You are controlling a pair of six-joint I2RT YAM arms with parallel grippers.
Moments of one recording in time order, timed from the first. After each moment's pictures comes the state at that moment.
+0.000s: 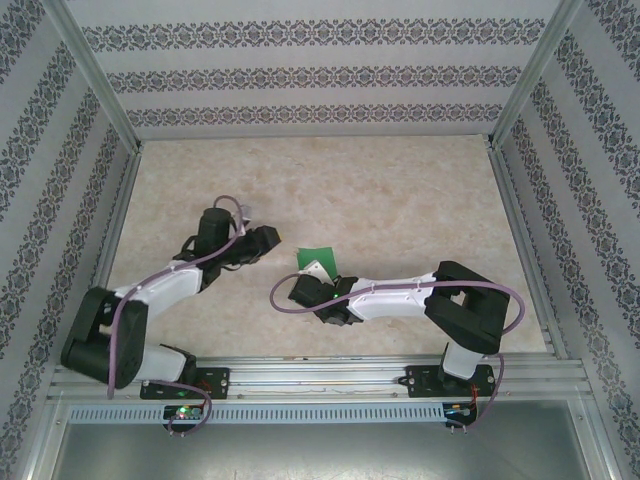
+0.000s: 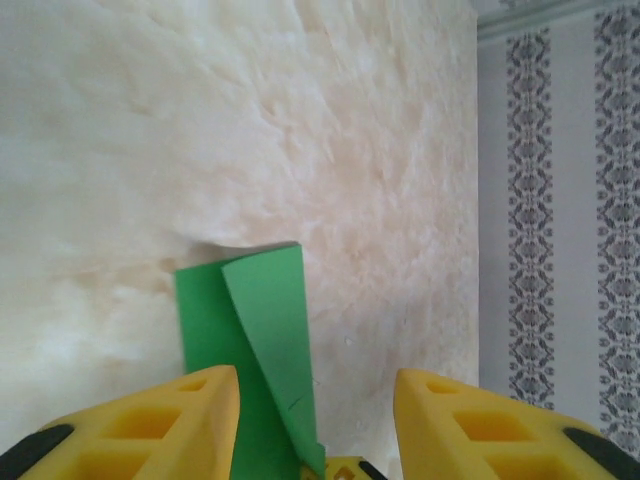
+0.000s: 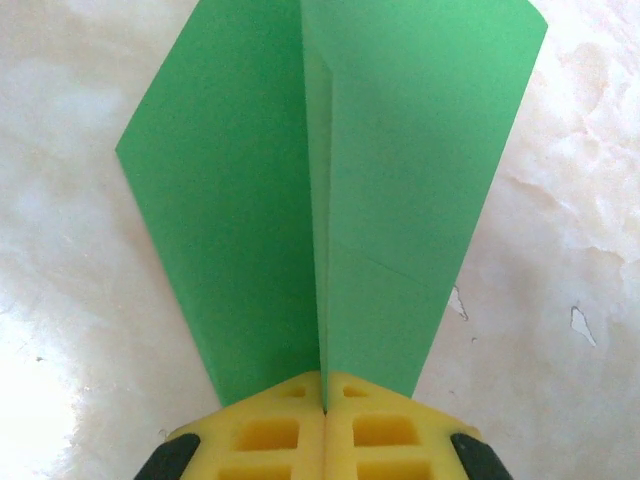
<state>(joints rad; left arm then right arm) -0.26 1.33 0.60 0.14 0.55 -0.88 1.13 1.72 0.91 -0.45 0.48 0.42</state>
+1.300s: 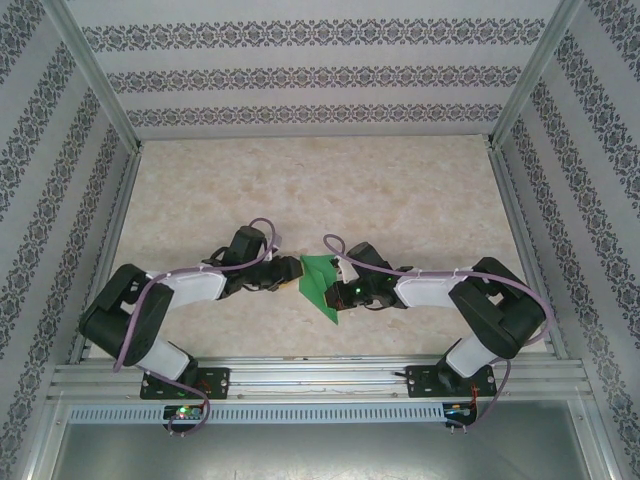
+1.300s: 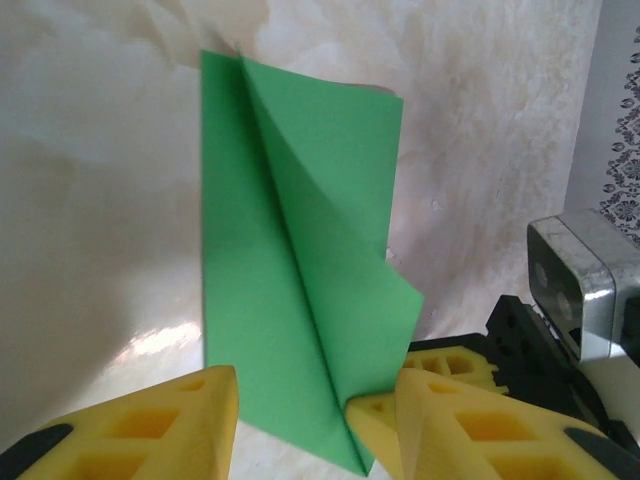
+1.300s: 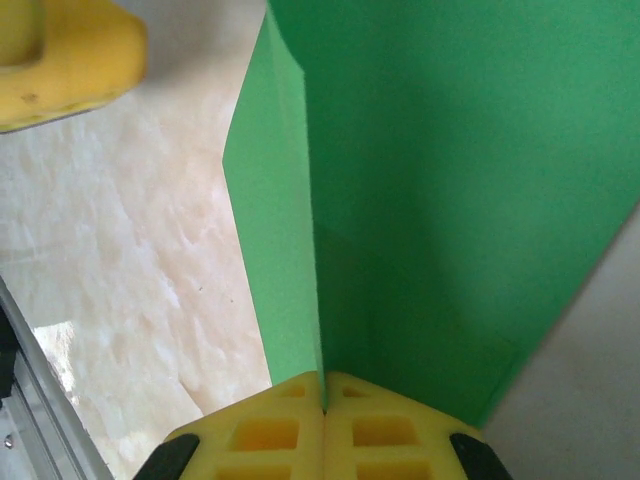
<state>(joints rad) -0.49 1.54 0.60 0.14 0.54 -0.91 0.71 1.58 0.57 0.07 -0.50 0.57</state>
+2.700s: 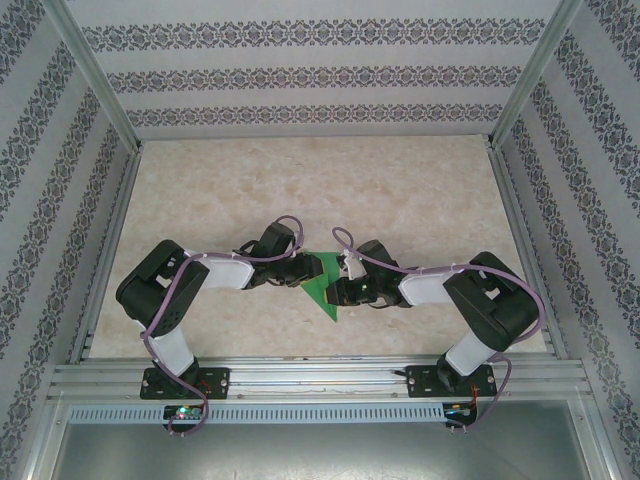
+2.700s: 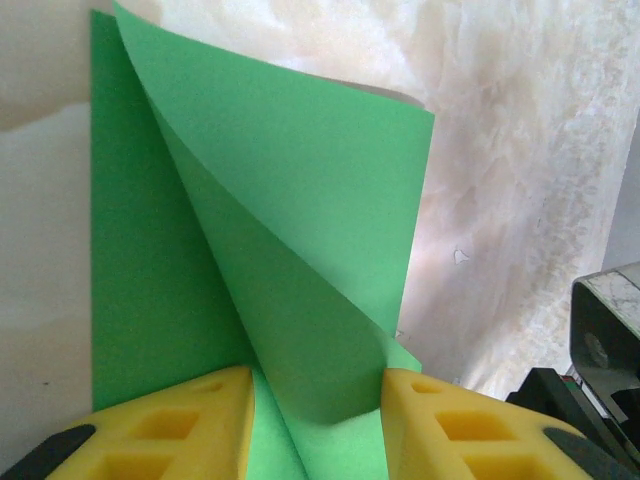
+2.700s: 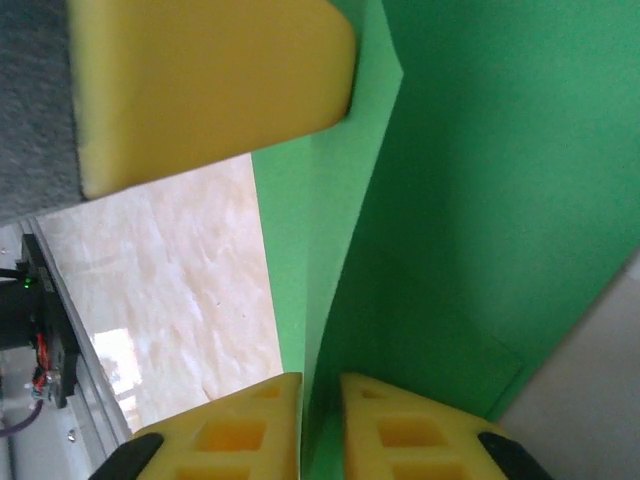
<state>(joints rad) -0.60 1.75 0.76 0.16 0.45 -0.95 0.63 1.61 0.52 0.21 -0.63 0.61</state>
